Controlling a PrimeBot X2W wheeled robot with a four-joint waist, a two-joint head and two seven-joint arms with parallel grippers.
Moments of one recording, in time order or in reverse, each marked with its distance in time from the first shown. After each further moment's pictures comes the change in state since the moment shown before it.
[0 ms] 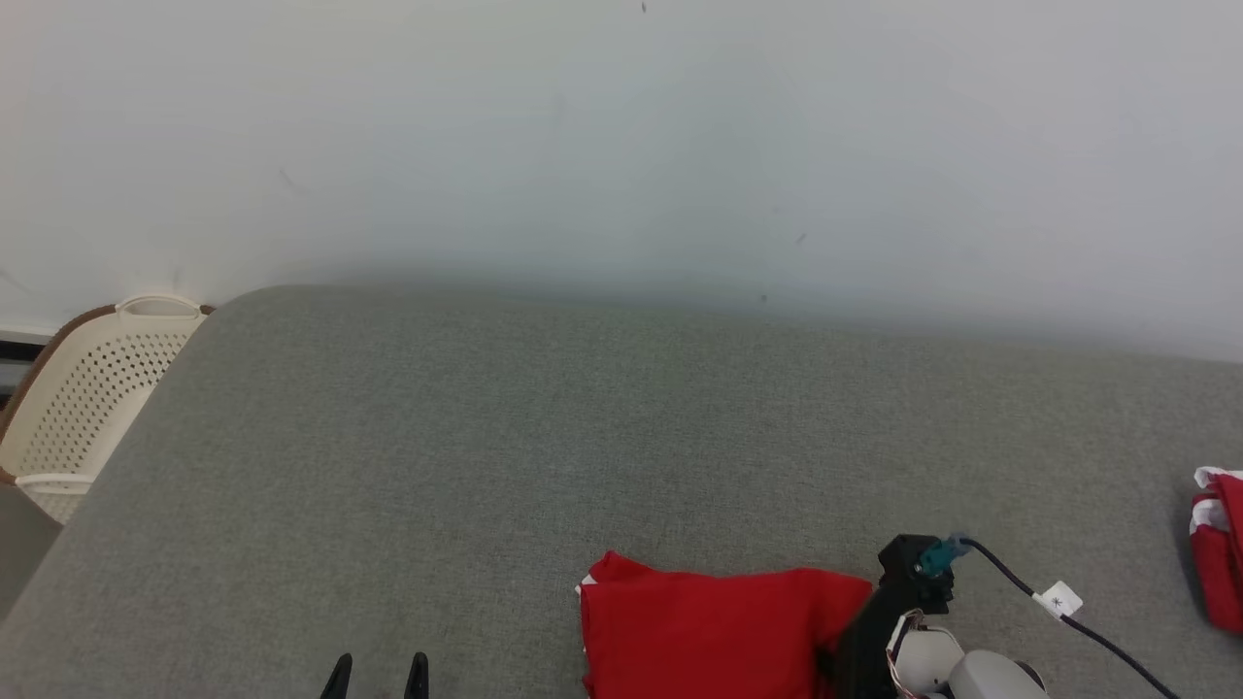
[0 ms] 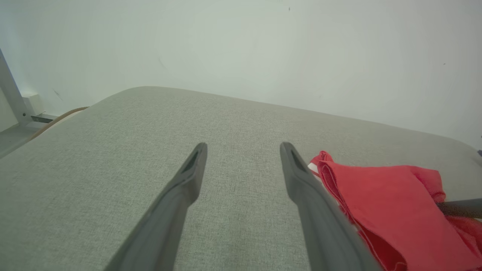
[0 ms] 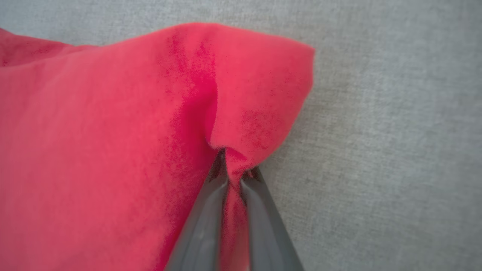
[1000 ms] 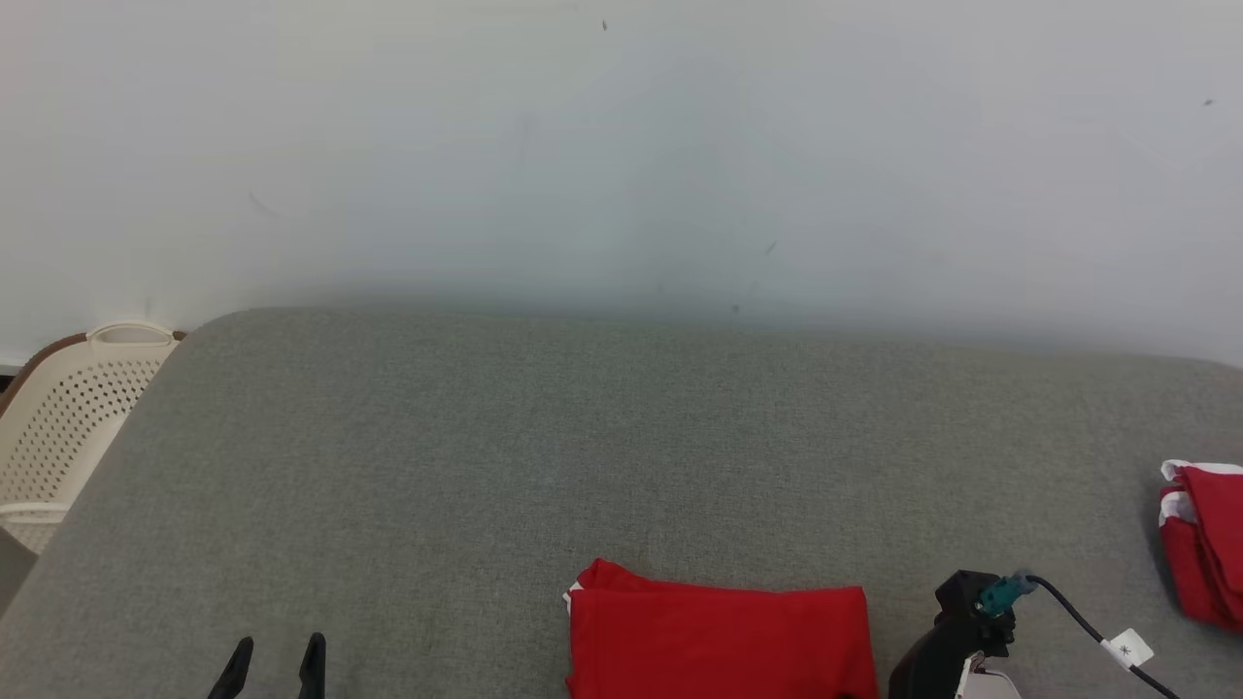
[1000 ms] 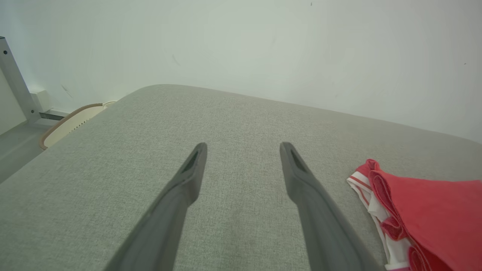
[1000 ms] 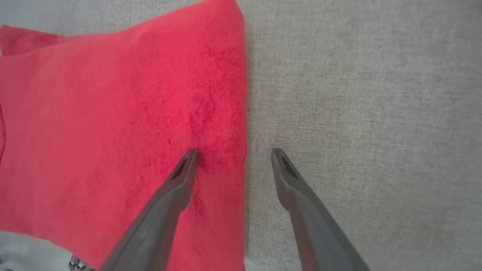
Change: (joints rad) left arm -0.107 0.197 0.017 0.149 -0.218 -0.052 0.000; right arm 0.235 0.004 -0.170 -0.432 -0.065 0.000 0.236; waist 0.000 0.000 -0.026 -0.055
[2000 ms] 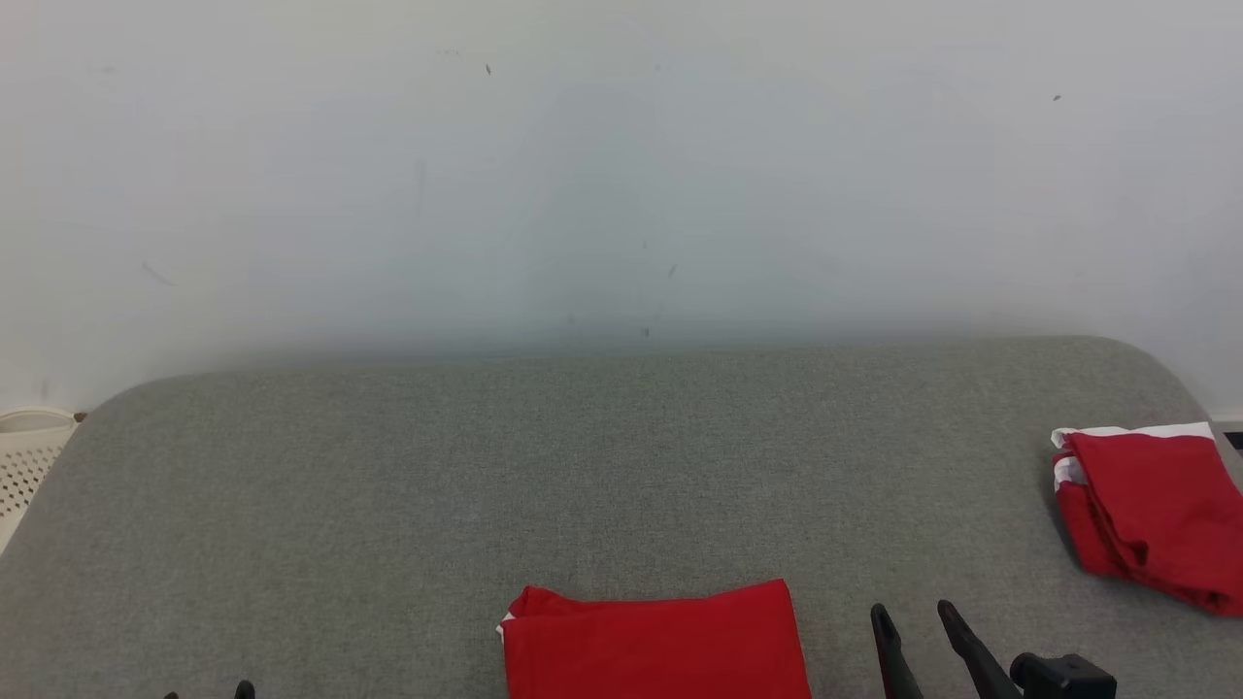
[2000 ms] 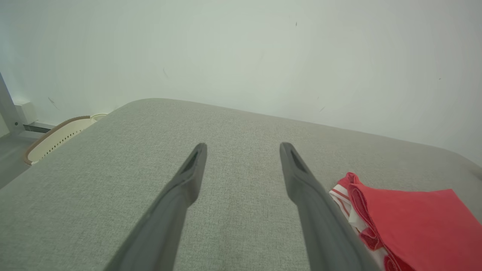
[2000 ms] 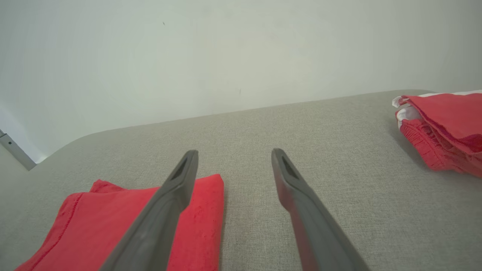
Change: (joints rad) left arm 0.153 0.001 0.118 -0.135 -0.028 0.000 0.000; right arm 0.261 -0.002 0.077 -0.266 -0.121 0.000 -0.884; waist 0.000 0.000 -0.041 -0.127
